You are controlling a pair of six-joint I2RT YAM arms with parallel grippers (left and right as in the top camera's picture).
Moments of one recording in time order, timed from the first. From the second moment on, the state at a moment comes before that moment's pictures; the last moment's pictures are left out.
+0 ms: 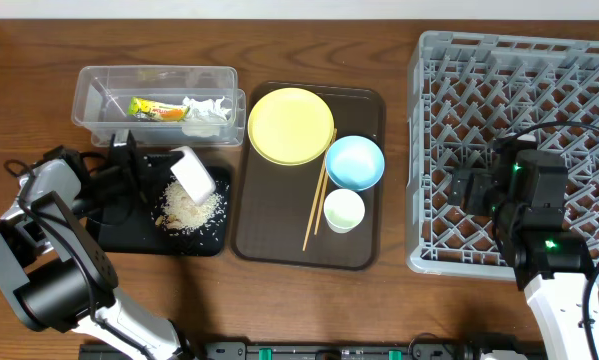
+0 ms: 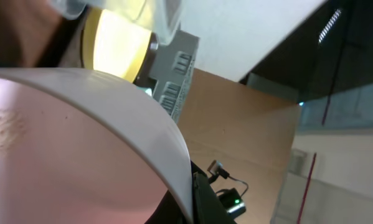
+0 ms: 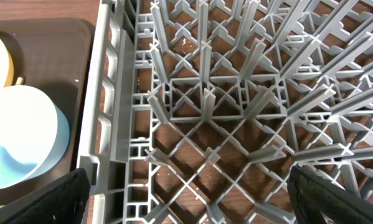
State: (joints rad) left arm 0.55 1.90 1.12 -1.00 1.45 -0.08; right arm -0.01 1.02 0.75 -0.51 0.02 0.12
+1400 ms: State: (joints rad) left arm 0.55 1.90 1.12 -0.99 1.40 0.02; right arm -0.01 1.02 0.75 -0.51 0.02 0.12
